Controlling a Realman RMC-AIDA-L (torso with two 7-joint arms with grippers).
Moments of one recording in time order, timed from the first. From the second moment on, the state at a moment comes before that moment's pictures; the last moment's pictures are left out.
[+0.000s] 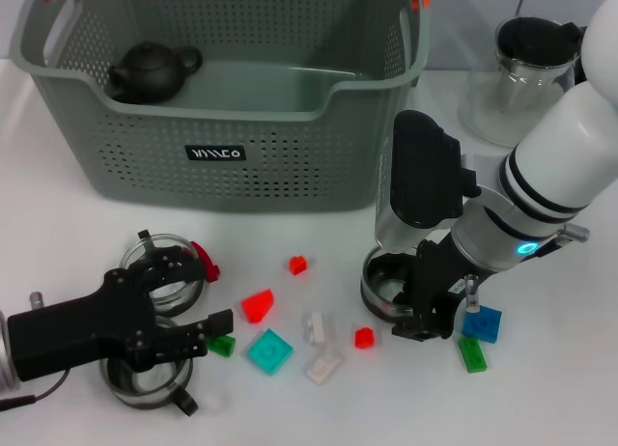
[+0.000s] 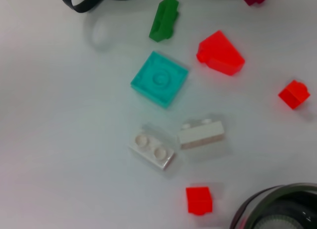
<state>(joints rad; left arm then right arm) -0.34 -2.11 0.41 0.56 2.11 1.76 -1.13 0.85 2.11 -1.64 -0.93 -2.46 -1.37 2.11</state>
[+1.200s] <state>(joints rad) -0.36 -2.11 0.41 0.56 2.11 1.76 -1.13 0.78 2.10 -0.96 -1.07 -1.72 -1.43 1.86</state>
